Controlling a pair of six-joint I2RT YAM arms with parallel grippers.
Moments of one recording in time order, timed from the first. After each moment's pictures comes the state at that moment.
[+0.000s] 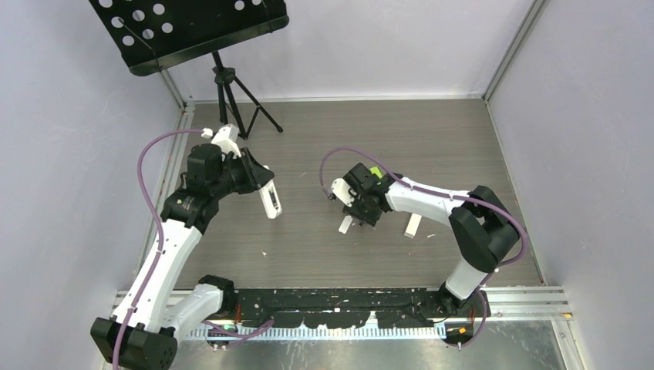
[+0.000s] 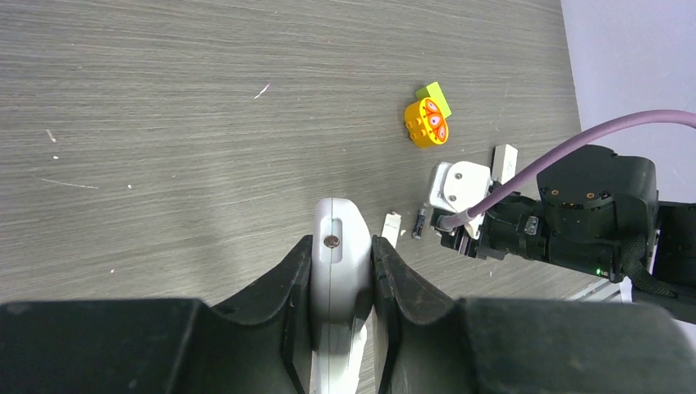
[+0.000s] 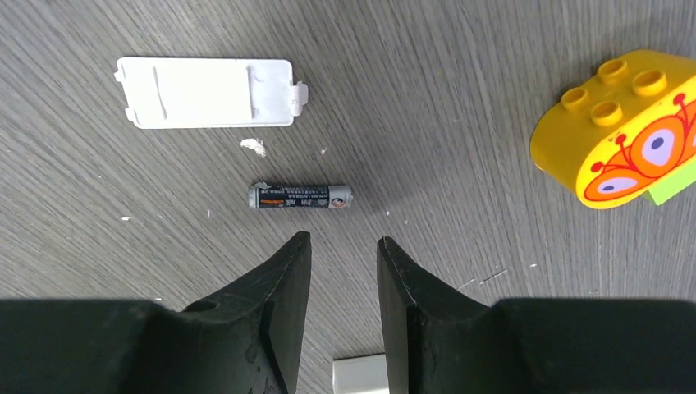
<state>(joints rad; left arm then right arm) -0.24 0.93 0.97 -0.52 0.25 -0.49 0.75 1.67 1.03 -0.57 0.06 -0.43</state>
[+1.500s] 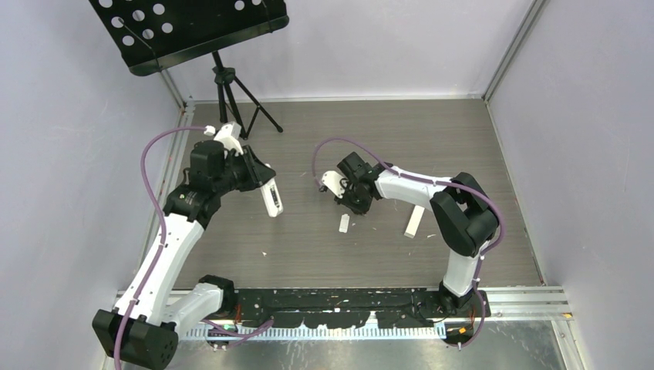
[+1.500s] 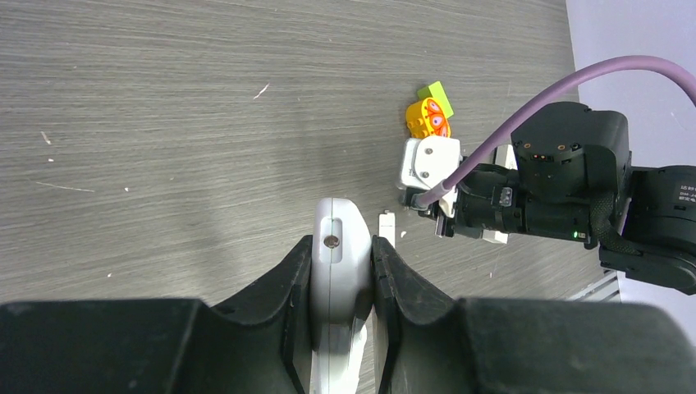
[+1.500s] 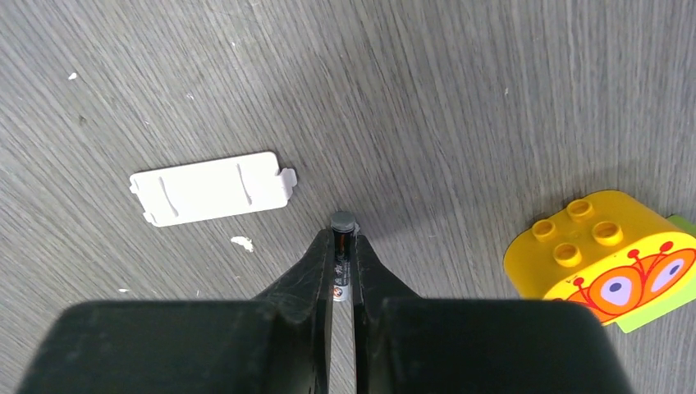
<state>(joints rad) -0.24 0.97 0.98 -0.52 0.26 -0.49 0.71 1.83 1.17 -0.54 -0.09 -0.52</state>
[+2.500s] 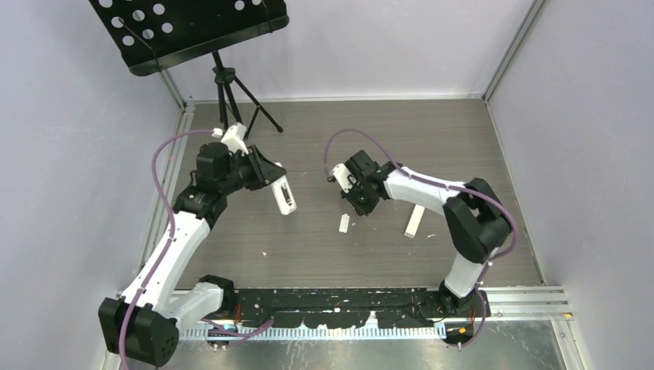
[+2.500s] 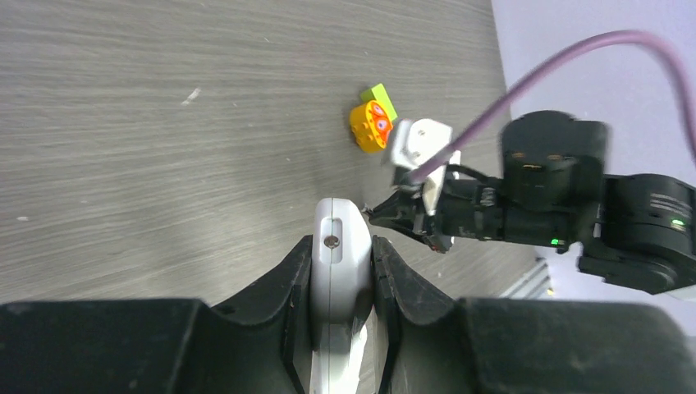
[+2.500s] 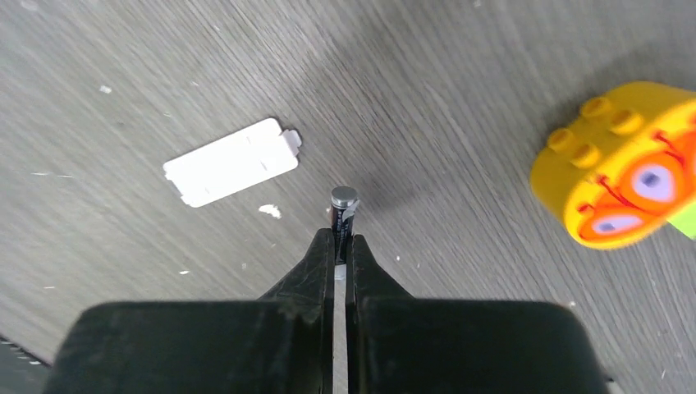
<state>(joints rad) -0.24 0.99 0.91 -0.35 0.36 -0.58 0.68 1.77 1.14 -0.58 -0.09 -0.30</state>
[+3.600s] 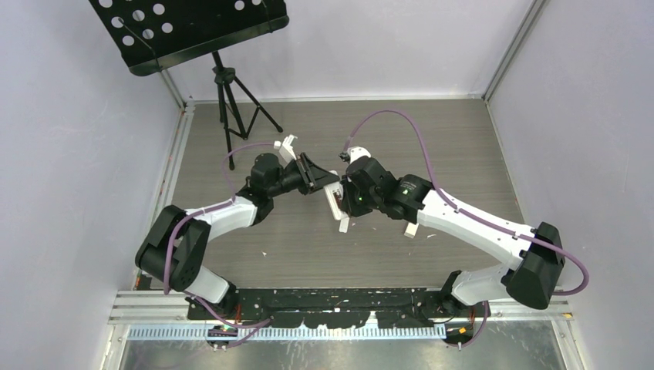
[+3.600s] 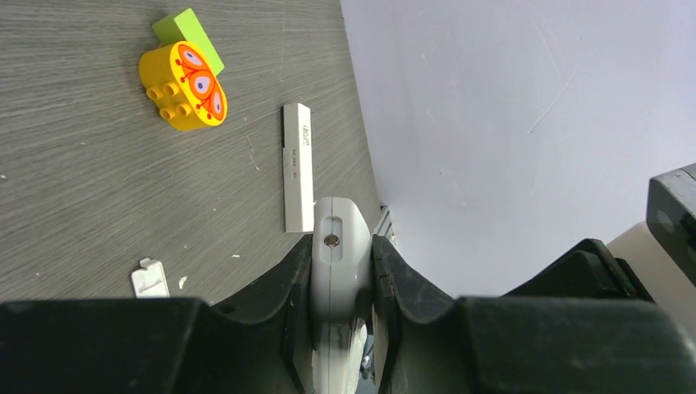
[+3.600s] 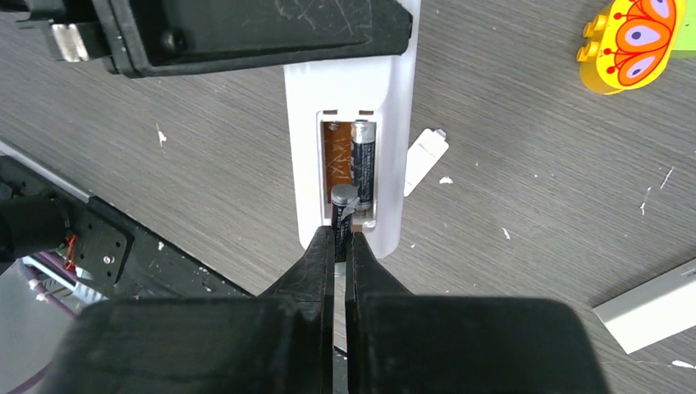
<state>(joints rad) -0.49 1.50 0.69 0.63 0.55 -1.10 0.92 1.34 1.16 -0.63 0.12 0.51</state>
